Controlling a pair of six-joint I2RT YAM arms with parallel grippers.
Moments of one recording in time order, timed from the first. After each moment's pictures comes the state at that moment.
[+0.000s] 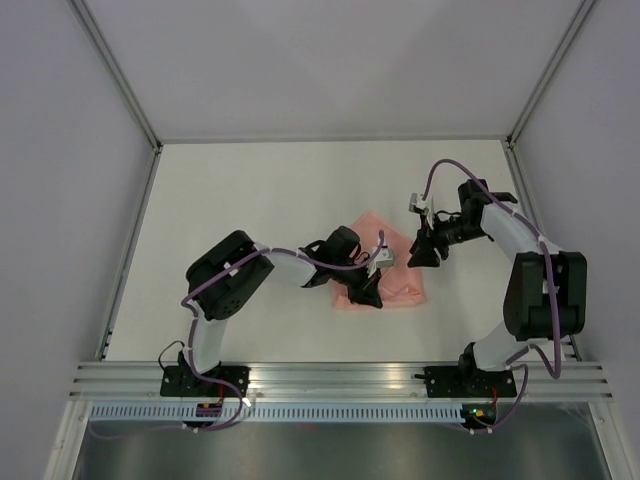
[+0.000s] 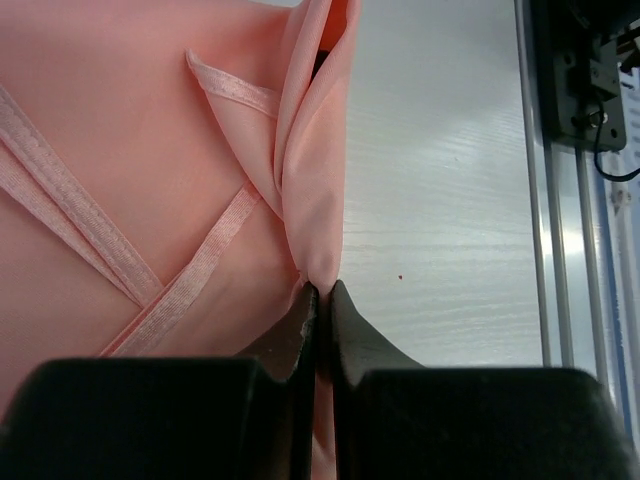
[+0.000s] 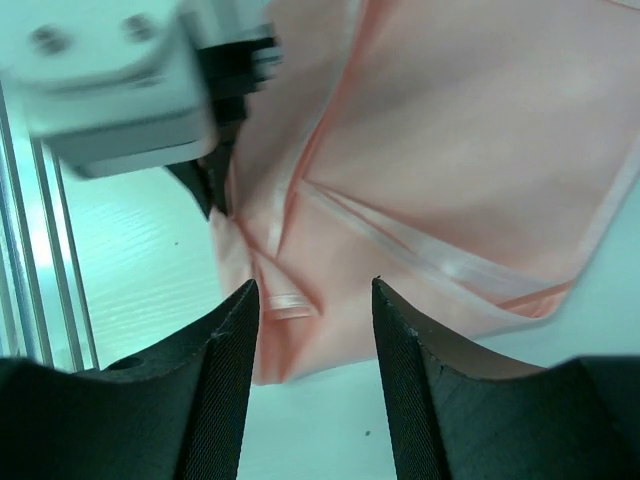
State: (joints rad) left arm -0.89 2.01 1.04 0.25 0.77 0.11; right arm -0.01 1.65 1.14 -0.97 -0.95 -1.09
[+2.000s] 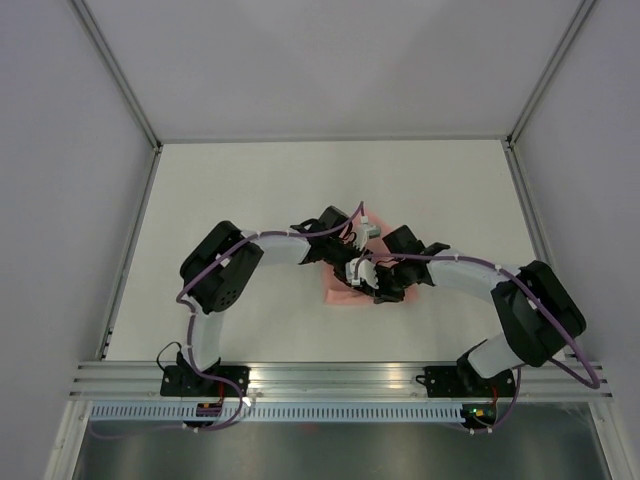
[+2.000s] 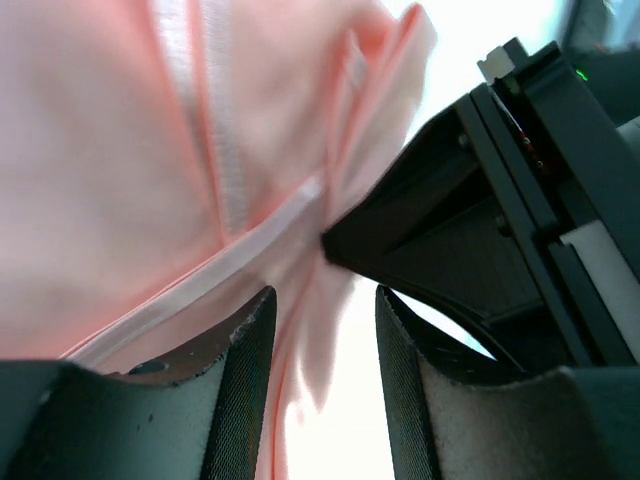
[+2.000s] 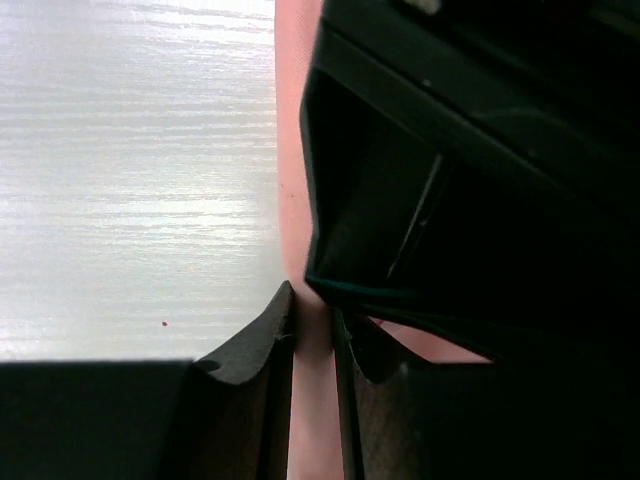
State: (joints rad) left arm -0.76 2.05 1.23 -0.13 0.81 -0.14; right arm 0.58 1.48 0.70 -0.40 -0.50 -0.93
